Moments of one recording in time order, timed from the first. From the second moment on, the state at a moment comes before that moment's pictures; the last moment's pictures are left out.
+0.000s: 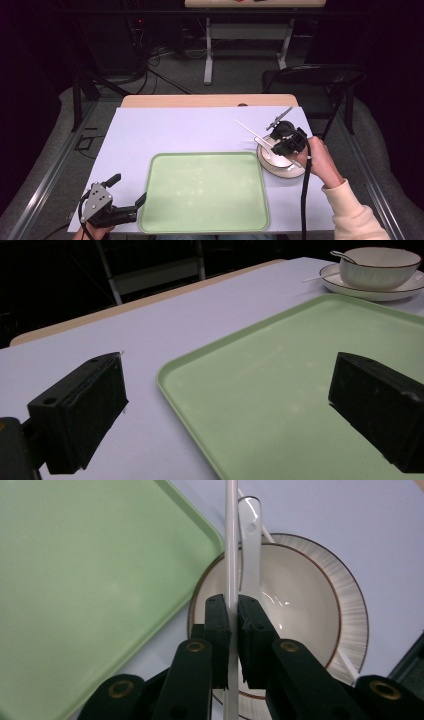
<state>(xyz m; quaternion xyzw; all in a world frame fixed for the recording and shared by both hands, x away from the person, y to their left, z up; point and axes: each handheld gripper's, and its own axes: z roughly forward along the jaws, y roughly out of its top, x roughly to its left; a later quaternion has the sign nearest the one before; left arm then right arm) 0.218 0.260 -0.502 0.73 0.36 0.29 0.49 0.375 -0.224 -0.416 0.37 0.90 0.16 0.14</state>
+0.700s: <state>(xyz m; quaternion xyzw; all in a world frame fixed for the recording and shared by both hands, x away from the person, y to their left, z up) 0.218 0.258 -0.502 0.73 0.36 0.30 0.49 0.324 -0.192 -0.442 0.42 0.87 0.21 0.13</state>
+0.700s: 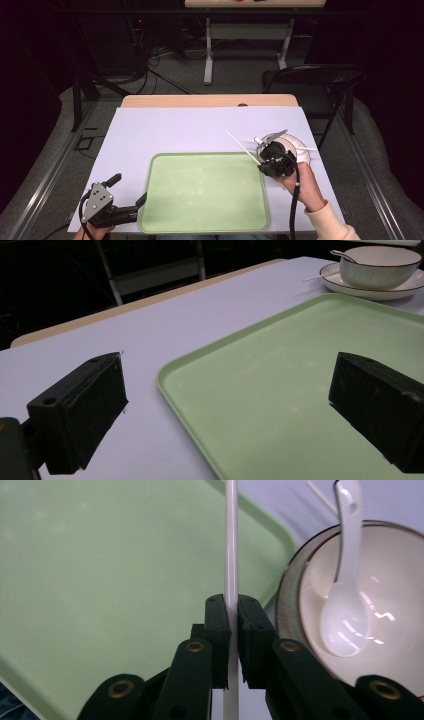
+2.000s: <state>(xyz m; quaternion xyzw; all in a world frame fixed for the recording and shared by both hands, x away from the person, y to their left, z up) 0.217 0.259 -0.503 0.73 0.36 0.30 0.49 0.304 -0.154 -0.519 0.43 0.88 0.19 0.13</state>
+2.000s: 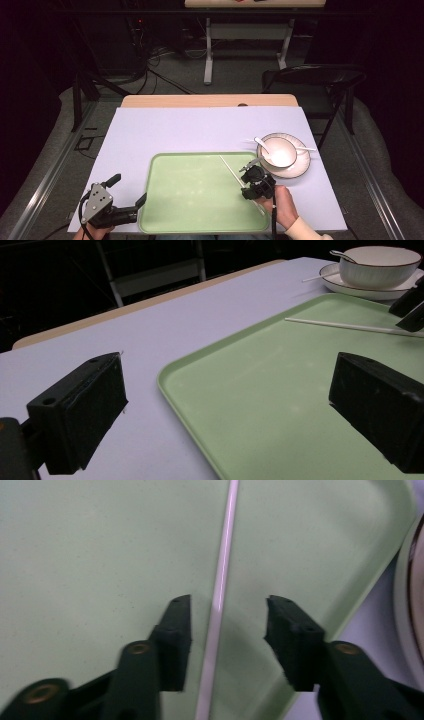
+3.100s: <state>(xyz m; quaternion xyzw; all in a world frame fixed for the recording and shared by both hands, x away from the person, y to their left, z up) 0.217 0.259 -0.503 0.73 0.36 0.30 0.49 0.346 -0.251 -0.425 0.33 0.88 0.26 0.21</state>
